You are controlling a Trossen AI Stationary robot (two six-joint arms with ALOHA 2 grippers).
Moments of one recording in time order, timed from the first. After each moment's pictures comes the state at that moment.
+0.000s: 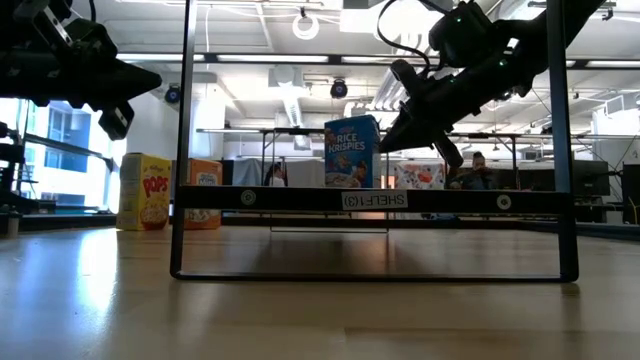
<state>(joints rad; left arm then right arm) 0.01 0.01 0.01 0.01 -0.04 -0.43 -0.28 1.36 0.62 0.26 0.03 0.81</state>
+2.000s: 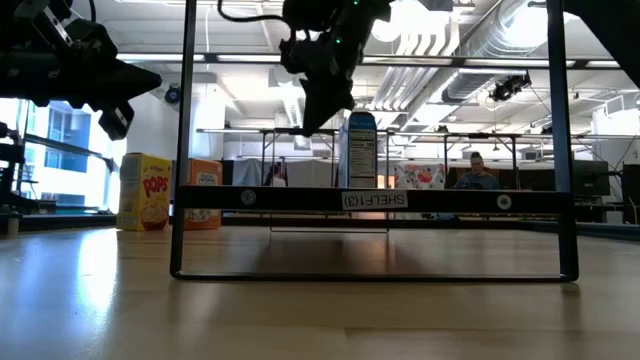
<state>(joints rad) 0.01 0.01 0.01 0.01 -0.04 -0.43 -0.20 2.07 1.94 -0.98 0.01 0.02</state>
